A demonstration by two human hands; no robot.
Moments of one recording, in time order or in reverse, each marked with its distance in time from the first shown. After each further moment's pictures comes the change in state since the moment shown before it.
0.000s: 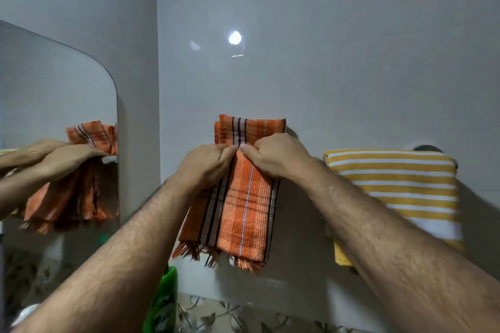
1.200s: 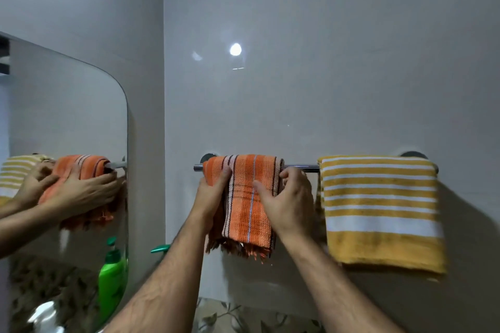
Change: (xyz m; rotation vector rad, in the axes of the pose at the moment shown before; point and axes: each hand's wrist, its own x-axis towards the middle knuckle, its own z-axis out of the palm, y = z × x) left_hand -0.042 -0.002 0.056 -1.280 0.102 -0.490; right_hand -0.079 -0.022 0.068 0.520 0.717 0.420
